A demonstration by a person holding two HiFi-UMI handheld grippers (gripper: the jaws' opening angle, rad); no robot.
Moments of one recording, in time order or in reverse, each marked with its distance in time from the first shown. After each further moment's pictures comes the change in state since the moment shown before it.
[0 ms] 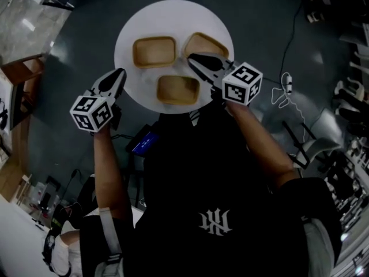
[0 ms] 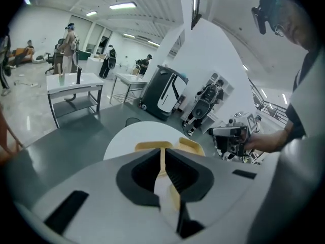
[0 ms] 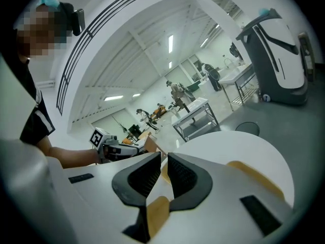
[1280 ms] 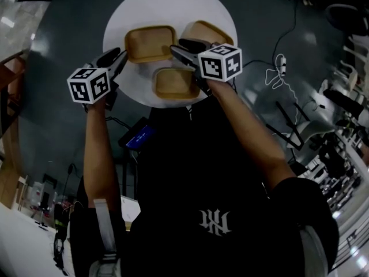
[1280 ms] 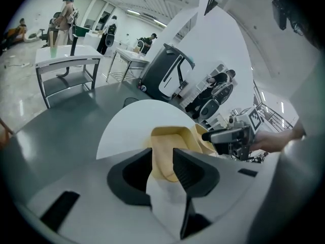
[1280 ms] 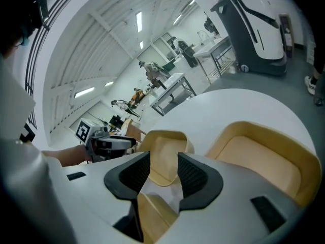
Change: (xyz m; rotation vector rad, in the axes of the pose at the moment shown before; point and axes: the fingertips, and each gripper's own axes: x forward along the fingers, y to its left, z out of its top) left arm 0.079 0.037 -0.039 -0.072 0.195 -0.067; right arm 0.053 -0.057 -0.073 0.223 0.217 -0.197
